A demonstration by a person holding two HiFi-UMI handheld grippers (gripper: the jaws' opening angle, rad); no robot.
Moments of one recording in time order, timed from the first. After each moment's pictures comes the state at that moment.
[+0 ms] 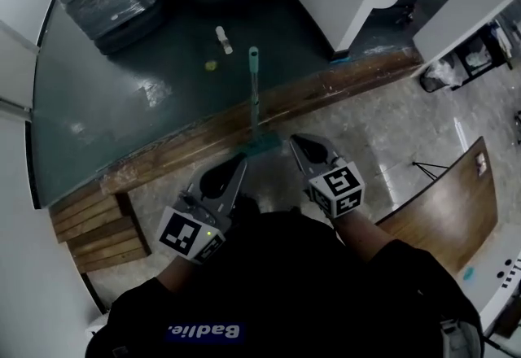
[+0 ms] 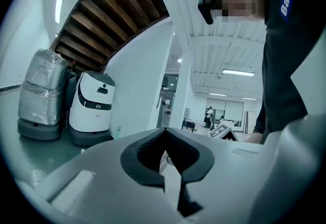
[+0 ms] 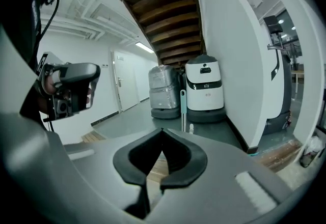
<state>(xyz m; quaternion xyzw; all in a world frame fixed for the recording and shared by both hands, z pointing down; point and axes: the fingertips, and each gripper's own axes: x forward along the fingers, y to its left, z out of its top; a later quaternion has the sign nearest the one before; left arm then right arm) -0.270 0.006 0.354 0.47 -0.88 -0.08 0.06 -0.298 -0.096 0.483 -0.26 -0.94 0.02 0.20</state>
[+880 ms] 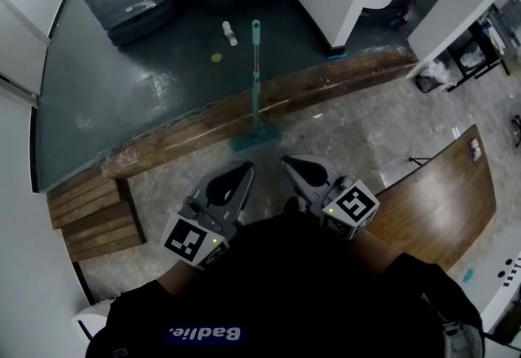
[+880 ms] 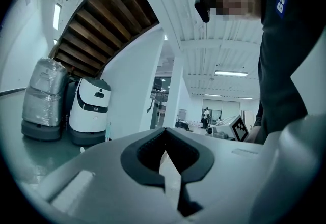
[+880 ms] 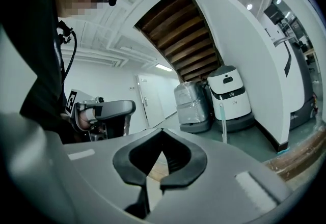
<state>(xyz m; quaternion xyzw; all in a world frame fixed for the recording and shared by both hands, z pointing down) -0.120 0.030 0.348 0.48 -0.87 -0.07 0.06 -0.123 -0.027 0.404 -0.38 -0.91 0.11 0.11</state>
